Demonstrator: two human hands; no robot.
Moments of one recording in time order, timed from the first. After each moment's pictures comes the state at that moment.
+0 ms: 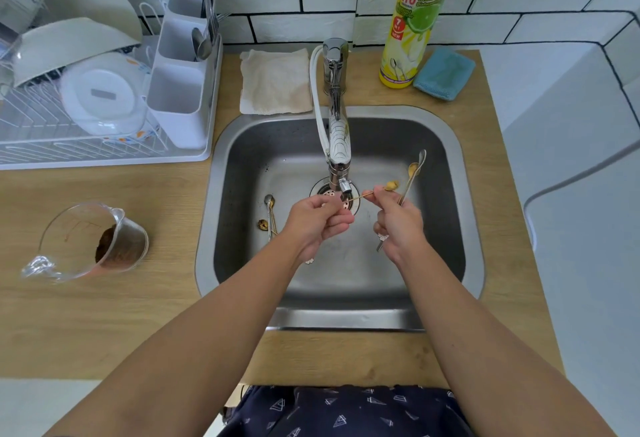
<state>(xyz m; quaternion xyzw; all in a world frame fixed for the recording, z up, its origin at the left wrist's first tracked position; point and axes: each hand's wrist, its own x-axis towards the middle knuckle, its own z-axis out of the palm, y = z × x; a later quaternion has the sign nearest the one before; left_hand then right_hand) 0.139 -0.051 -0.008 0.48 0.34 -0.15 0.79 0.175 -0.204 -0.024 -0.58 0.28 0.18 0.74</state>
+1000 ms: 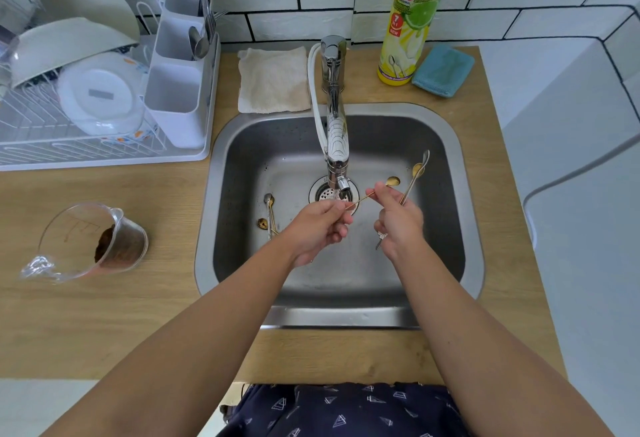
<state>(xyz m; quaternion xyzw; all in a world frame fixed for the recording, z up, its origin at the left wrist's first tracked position) 0.129 -0.052 -0.012 0.56 0.24 -0.22 0.76 0.174 -0.201 -0.027 -0.57 0.32 0.15 0.74</state>
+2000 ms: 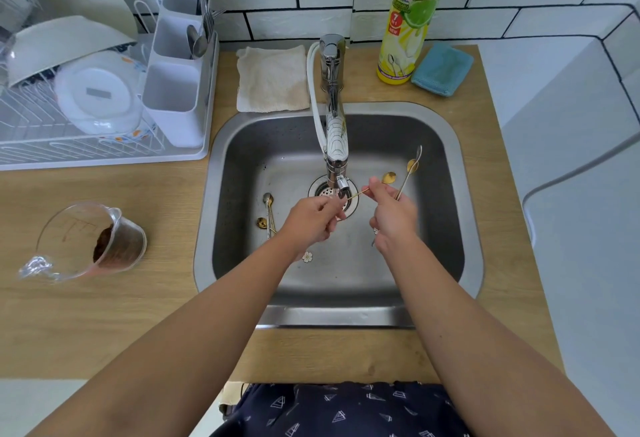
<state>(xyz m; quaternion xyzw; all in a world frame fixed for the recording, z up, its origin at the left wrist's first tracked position) 0.132 -0.045 -0.006 0.69 0.22 -0.20 0.66 0.178 -0.187 -0.018 -0.58 0.35 0.14 0.72</state>
